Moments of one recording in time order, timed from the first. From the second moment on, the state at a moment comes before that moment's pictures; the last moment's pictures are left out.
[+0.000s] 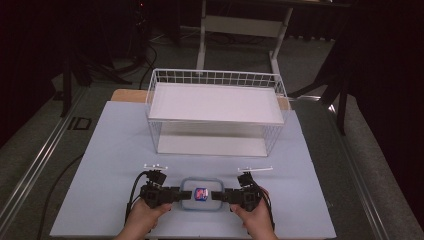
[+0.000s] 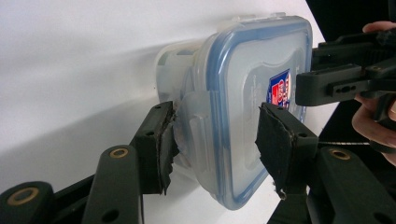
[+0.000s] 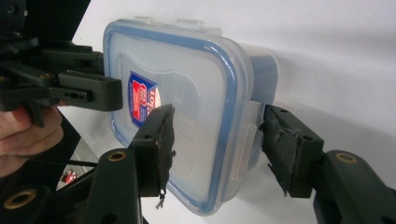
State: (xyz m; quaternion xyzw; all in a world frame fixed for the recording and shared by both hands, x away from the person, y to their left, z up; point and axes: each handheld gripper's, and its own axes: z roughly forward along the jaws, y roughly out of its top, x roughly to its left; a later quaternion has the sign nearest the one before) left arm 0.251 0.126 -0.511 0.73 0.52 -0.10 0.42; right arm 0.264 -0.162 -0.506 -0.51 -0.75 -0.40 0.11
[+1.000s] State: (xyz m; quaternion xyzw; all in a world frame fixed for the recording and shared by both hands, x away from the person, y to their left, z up) left arm 0.304 0.099 -0.460 0.71 0.48 -0.02 0.51; right arm 0.308 -0.187 -0.447 -0.50 -0.73 -0.47 0.01
